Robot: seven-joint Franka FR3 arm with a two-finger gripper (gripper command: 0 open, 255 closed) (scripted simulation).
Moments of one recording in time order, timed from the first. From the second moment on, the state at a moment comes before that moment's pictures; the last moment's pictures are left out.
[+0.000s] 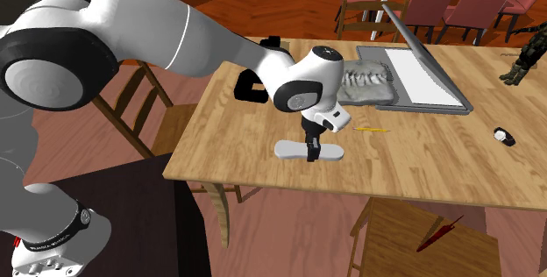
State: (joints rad) arm -0.03 0.61 0.03 -1.59 0.00 2.20 0.35
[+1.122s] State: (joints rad) arm -0.03 0.53 0.04 -1.54 0.00 2.06 0.35
